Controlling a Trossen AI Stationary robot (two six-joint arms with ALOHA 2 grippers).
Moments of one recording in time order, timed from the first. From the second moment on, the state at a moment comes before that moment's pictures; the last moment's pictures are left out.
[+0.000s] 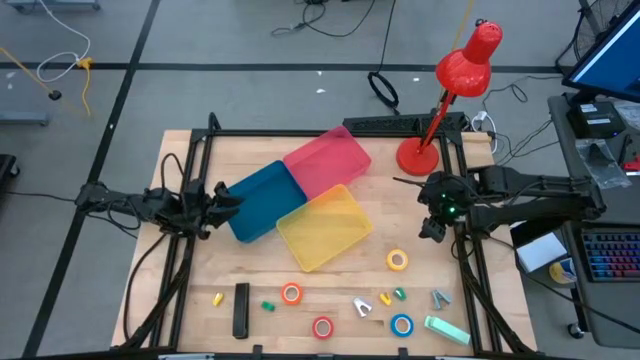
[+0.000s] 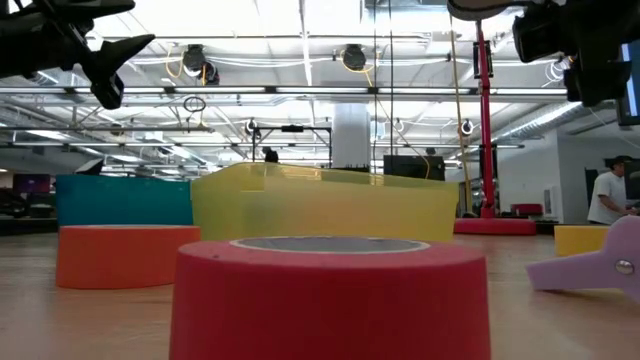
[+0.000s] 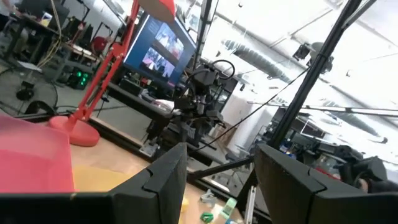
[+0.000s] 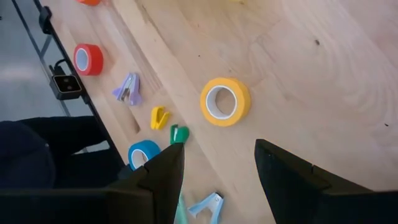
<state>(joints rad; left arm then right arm) -0.21 0.10 0.02 0.41 -0.23 -0.46 -0.06 0.83 0.84 -1.09 -0.37 0.72</state>
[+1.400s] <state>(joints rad) -0.21 0.10 0.02 0.39 -0.23 -0.50 -0.06 0.85 0.50 -0.82 -0.38 0.96</state>
